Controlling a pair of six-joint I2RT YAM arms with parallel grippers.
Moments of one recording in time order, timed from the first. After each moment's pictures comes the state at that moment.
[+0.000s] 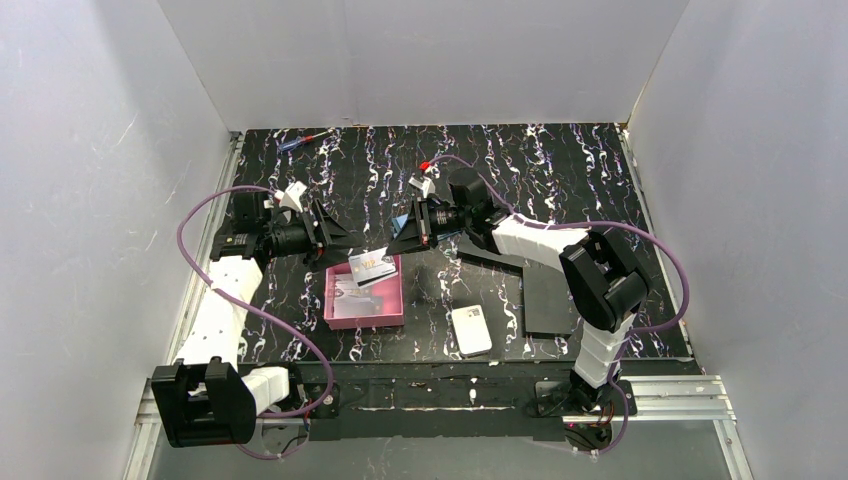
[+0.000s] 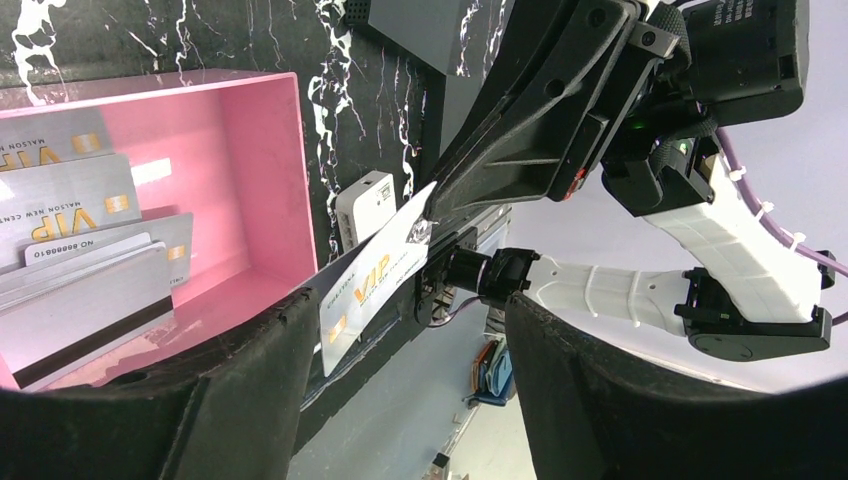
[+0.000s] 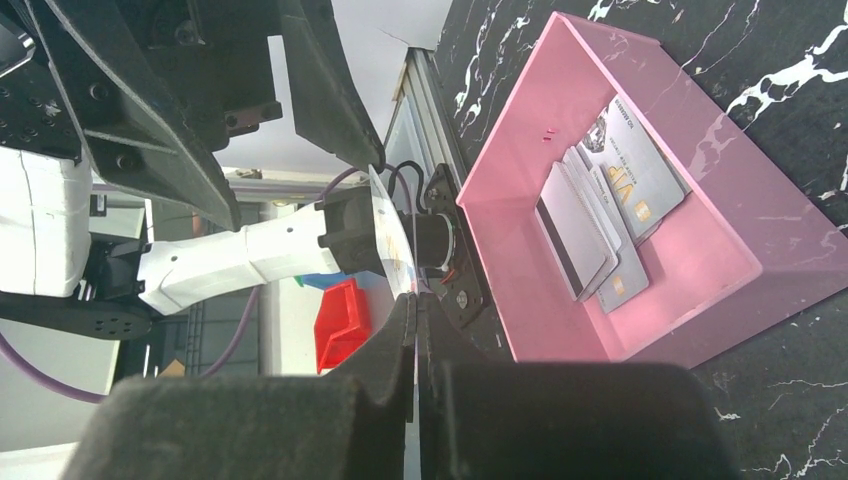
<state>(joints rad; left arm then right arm) 0.04 1.14 0.91 -0.66 0.92 -0.58 0.70 1.83 1.17 0.30 -0.95 0.94</state>
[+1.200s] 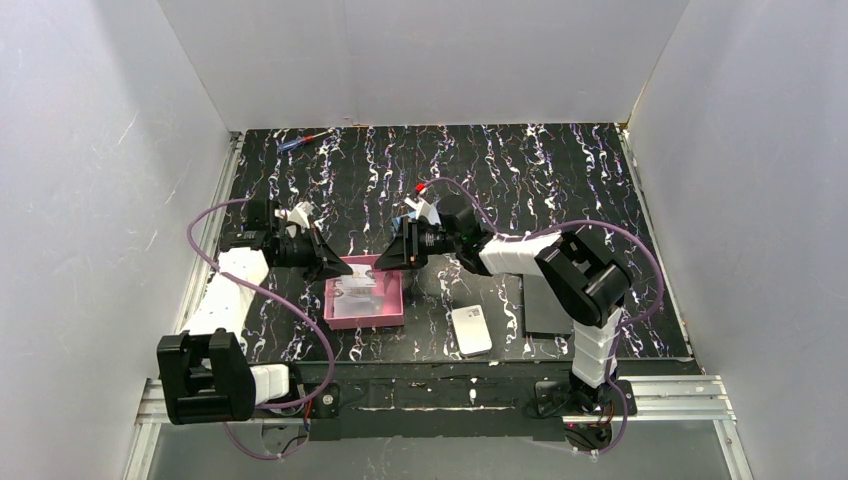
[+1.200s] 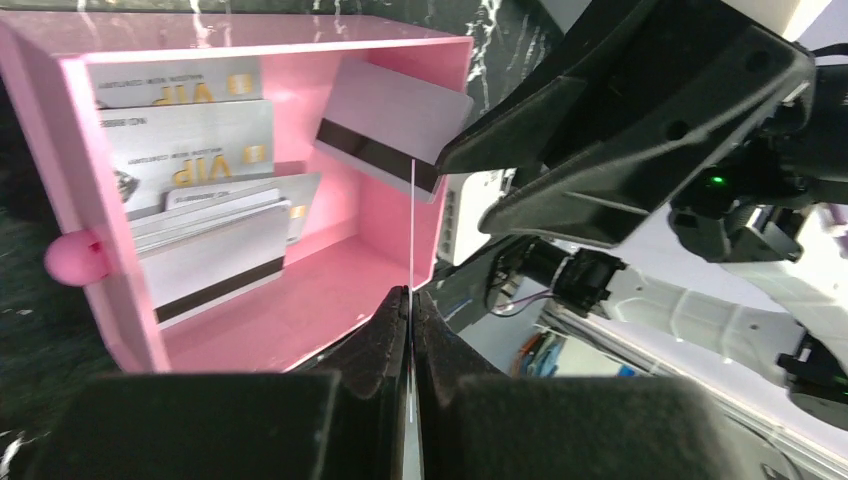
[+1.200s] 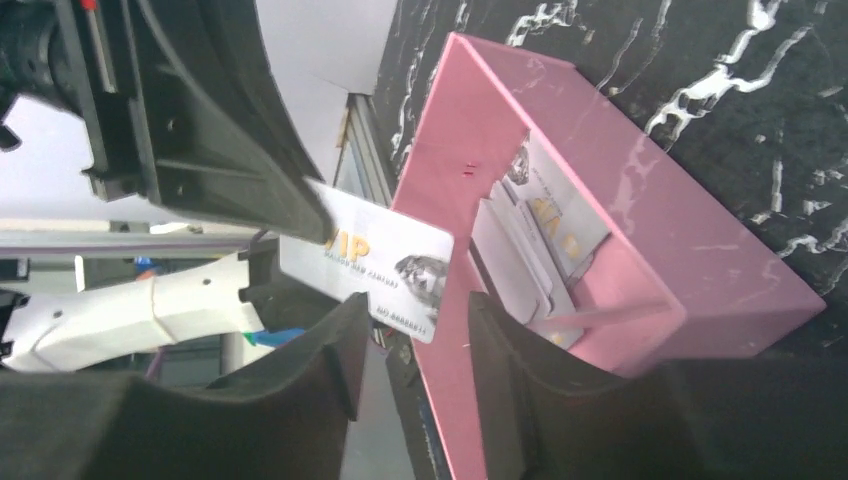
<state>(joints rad) 0.04 1.24 0.85 -0.74 0.81 -0.46 0.77 1.91 1.04 0.55 -0.75 0.99</state>
